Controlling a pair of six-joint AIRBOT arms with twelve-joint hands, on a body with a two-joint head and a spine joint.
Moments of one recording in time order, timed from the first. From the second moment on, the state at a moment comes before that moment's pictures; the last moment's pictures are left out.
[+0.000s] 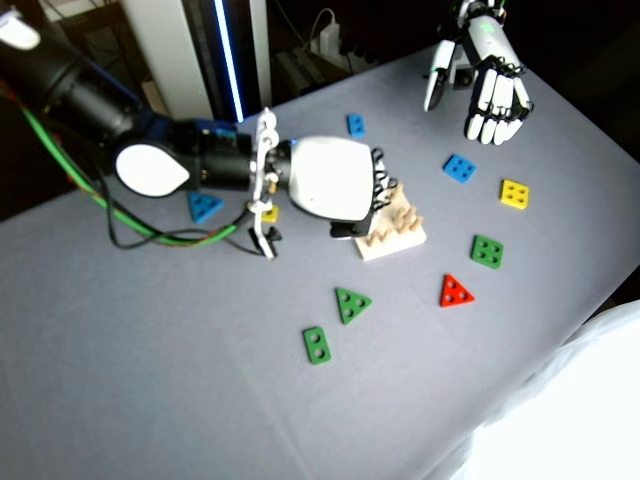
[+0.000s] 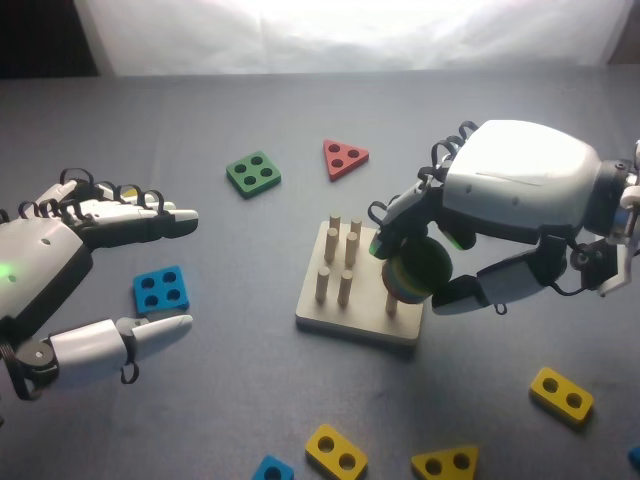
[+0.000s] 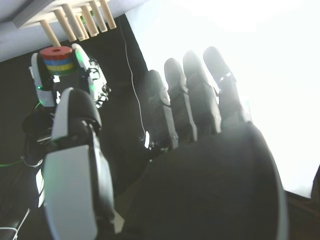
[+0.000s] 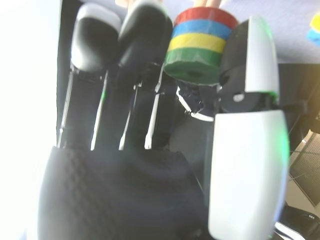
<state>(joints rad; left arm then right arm) 1.24 -0.81 0.95 -0.32 -1.30 0.71 -0.74 -1.15 1.26 -0.48 0.69 -0.52</state>
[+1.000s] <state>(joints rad) 1.24 -0.81 0.95 -0.32 -1.30 0.71 -0.73 -1.17 1.26 -0.54 0.68 -0.49</state>
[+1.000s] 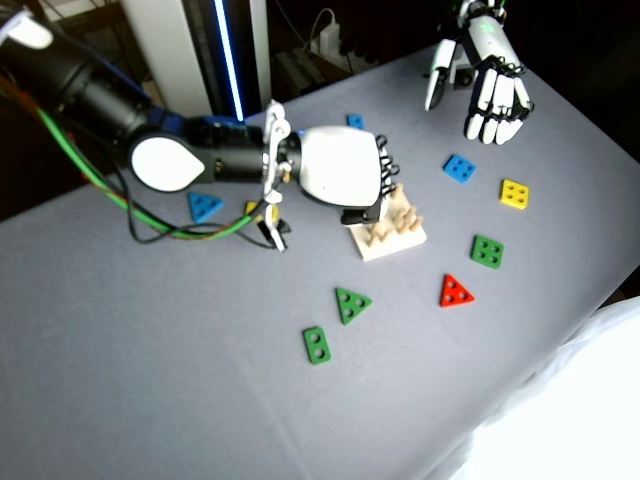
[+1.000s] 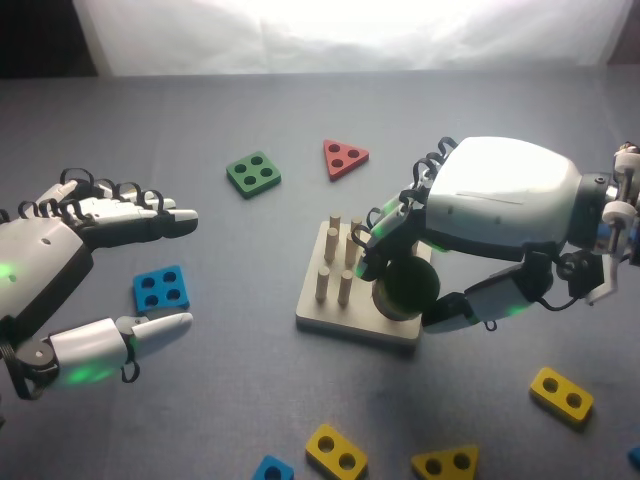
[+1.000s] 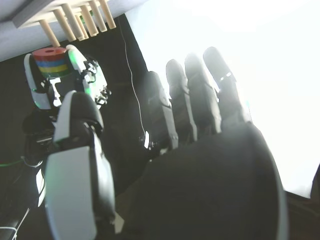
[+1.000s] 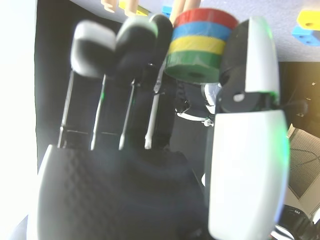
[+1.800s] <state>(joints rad) 1.24 -0.81 0.95 -0.32 -1.30 0.71 -0.73 -1.17 1.26 -0.49 0.69 -0.50</state>
